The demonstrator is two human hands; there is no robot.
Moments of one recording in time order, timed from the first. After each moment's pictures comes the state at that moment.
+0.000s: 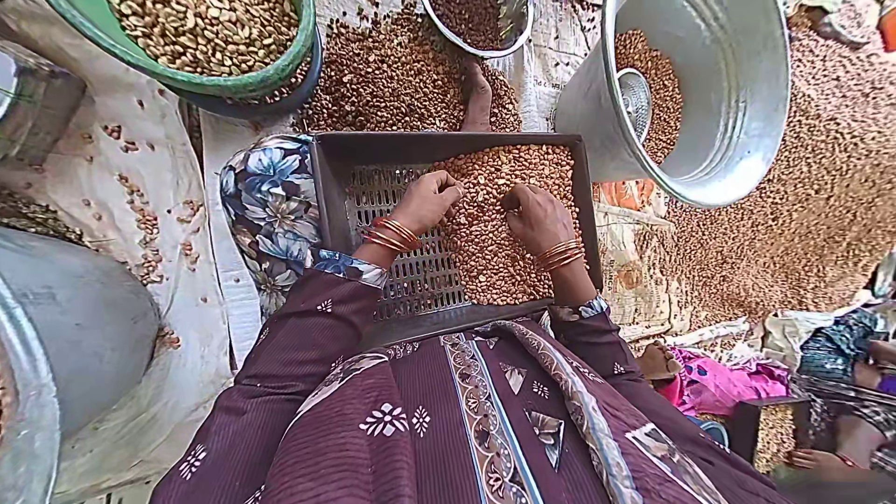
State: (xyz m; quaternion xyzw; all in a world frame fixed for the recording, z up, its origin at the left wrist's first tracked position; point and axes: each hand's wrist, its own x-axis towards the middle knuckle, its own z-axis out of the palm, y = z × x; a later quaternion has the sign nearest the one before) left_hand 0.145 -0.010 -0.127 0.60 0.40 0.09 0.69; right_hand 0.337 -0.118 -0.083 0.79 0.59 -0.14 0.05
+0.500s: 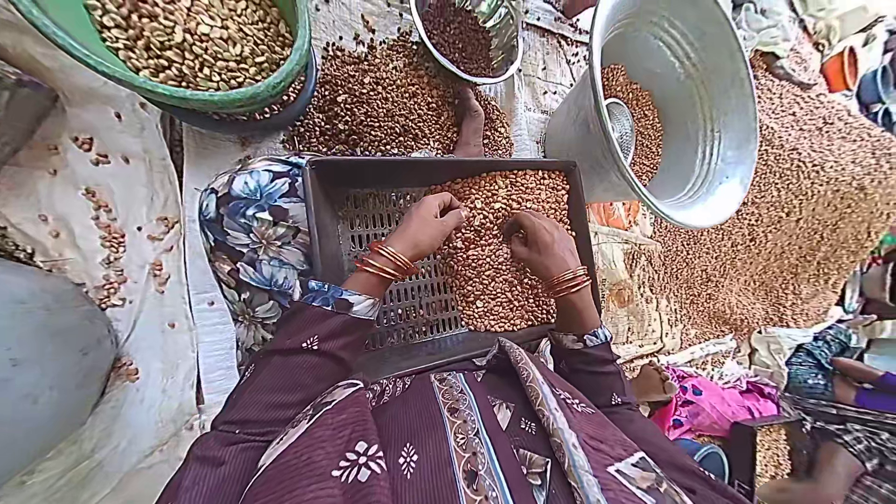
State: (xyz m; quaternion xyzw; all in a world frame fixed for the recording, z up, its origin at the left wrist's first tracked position) left_hand 0.145 -0.014 -0.121 0.61 0.36 0.10 0.69; right_hand 0.353 -0.134 -0.083 0.77 0.62 -0.15 0.00
